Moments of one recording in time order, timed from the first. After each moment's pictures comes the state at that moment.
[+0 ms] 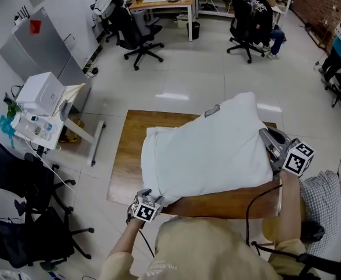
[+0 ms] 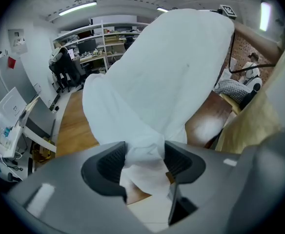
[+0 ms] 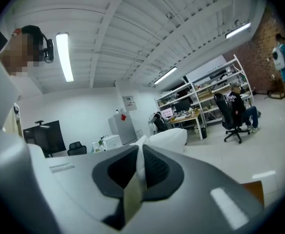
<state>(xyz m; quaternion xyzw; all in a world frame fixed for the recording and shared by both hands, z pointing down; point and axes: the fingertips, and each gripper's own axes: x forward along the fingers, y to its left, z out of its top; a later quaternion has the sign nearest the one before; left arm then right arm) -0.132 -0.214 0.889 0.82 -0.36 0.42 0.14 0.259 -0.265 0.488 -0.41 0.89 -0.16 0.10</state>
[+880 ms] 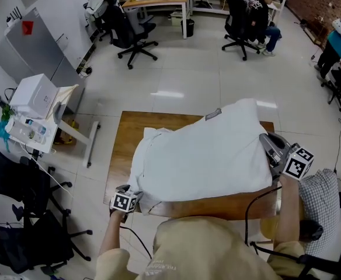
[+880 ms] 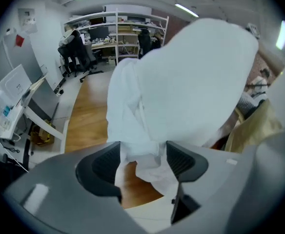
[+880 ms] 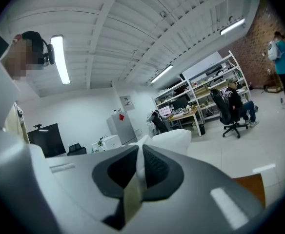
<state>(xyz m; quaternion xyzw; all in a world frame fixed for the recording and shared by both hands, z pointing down) -0.222 -0.295 0.874 0.82 -0.37 0.39 0.21 0.245 -0.291 0.482 -0.42 0.88 -0.18 0.10</state>
